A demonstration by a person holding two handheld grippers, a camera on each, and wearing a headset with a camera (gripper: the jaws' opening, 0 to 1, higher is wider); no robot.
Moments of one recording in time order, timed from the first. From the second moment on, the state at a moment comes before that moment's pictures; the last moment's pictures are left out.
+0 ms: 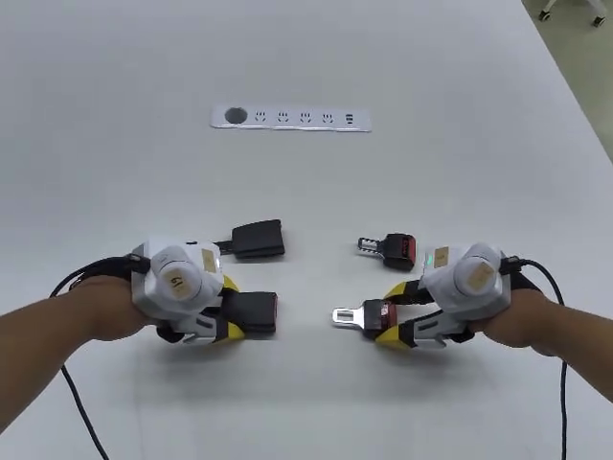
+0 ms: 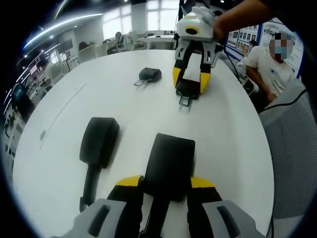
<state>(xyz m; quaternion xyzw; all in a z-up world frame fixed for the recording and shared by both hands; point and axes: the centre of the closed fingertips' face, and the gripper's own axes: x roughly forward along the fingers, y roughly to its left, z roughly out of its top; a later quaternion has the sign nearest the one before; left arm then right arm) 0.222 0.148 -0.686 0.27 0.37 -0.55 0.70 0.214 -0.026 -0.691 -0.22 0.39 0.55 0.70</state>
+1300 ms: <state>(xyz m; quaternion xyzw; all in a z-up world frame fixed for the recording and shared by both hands) 0.220 0.144 -0.686 0.30 0.38 -0.56 0.68 0.225 0.059 -0.684 -0.19 0.34 0.59 0.71</state>
